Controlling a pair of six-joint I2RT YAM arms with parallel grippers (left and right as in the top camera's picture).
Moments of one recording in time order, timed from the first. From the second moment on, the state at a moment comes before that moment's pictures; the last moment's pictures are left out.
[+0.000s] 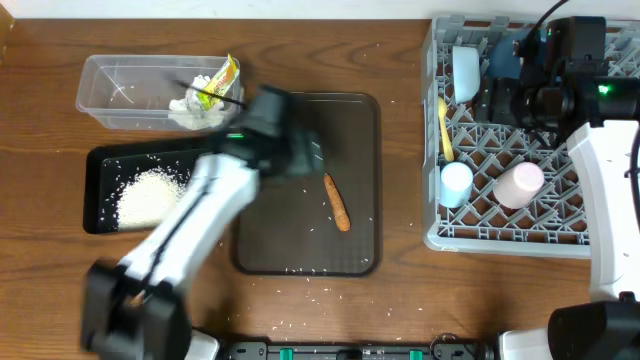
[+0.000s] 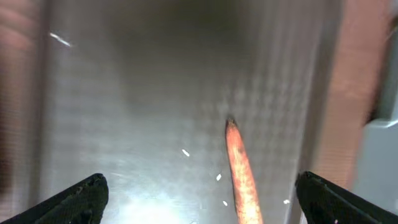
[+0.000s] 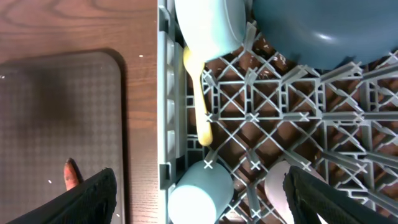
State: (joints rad) left arm -0.42 1.64 1.21 -0.75 0.04 -0.59; right arm -0.01 1.62 1.63 -1.07 -0.13 0.15
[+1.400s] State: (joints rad) left arm -0.59 1.88 1.21 -0.81 0.12 -0.33; right arm -0.01 1.62 1.63 -1.10 -0.11 0.15
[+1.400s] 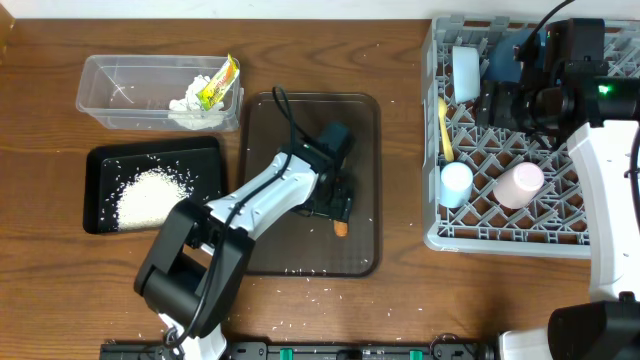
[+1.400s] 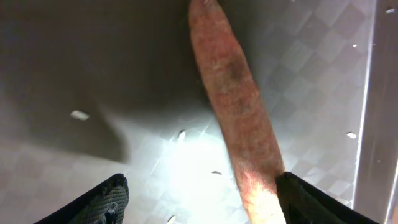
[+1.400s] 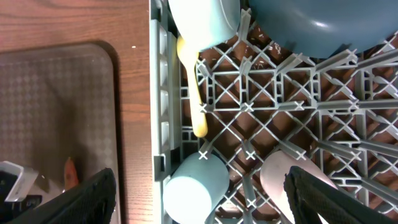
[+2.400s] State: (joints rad) left arm -0.59 1.94 1.28 -0.96 0.06 -0.15; right arm -0.01 1.62 1.63 -1.11 -0.11 0.15
